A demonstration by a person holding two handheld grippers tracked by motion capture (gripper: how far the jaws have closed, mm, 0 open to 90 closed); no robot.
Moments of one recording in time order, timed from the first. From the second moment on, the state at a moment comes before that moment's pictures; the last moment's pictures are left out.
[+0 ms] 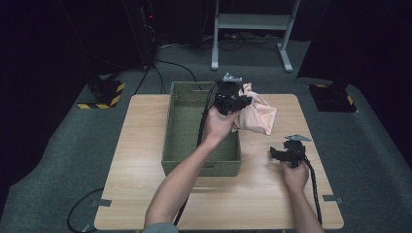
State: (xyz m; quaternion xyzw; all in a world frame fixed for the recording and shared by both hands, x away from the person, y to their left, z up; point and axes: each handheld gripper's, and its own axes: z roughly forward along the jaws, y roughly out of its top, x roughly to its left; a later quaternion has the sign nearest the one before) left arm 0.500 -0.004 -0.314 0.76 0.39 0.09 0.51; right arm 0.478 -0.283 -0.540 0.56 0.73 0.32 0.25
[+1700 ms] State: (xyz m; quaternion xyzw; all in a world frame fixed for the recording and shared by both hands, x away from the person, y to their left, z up) left arm 0.532 -0.081 -0.379 0.80 0.41 0.10 0.44; right arm 0.478 -0.283 -0.540 0.56 0.73 0.31 0.25
